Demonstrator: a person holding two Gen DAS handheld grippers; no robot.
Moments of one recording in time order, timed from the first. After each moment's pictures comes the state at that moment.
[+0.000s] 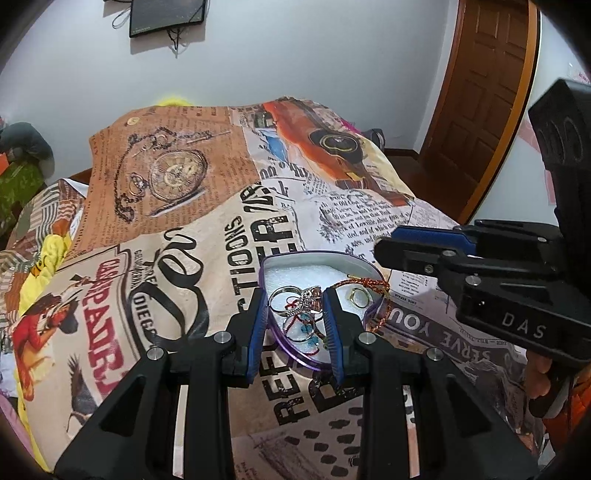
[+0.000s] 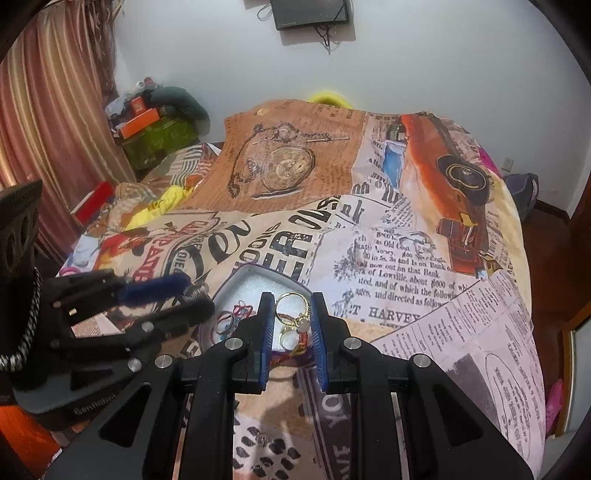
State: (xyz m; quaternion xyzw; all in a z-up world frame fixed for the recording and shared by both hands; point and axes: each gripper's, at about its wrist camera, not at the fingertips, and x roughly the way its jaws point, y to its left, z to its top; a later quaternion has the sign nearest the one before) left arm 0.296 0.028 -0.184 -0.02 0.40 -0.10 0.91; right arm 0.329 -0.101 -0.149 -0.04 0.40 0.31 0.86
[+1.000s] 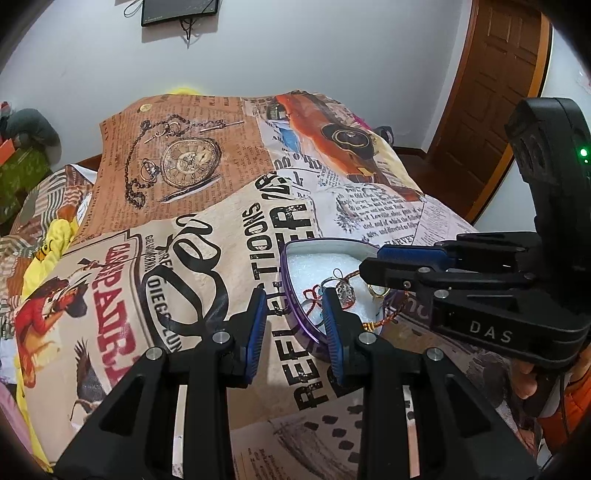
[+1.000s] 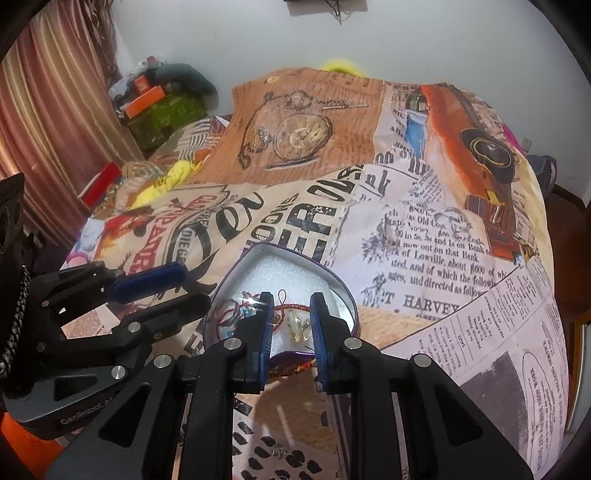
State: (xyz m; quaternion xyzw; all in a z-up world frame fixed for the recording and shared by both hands) left arm 0.291 0.043 -0.187 -0.03 0.41 -0.08 0.91; right arm 0.340 -0.081 -0.170 -0.05 0.45 0.33 0.83
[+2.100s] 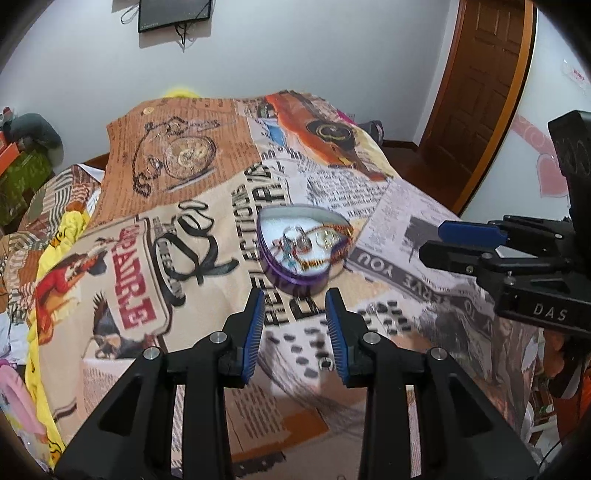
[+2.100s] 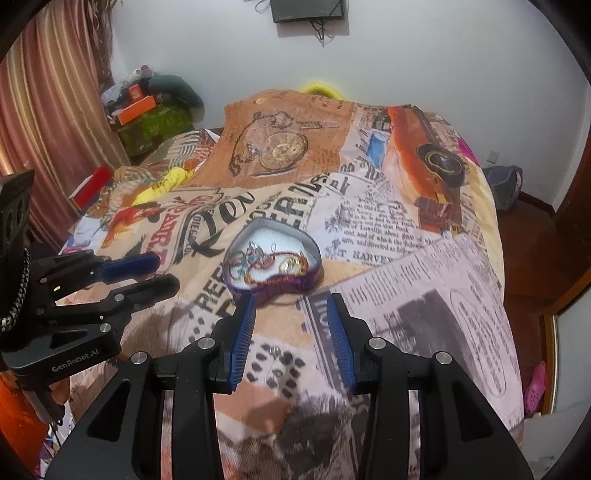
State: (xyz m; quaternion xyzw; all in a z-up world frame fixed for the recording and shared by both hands) left arm 0.218 0.025 -0.162 -0.02 0.42 -0.09 0.90; right arm 0.270 -0.127 -0.128 -0.06 0.42 0.28 0.86
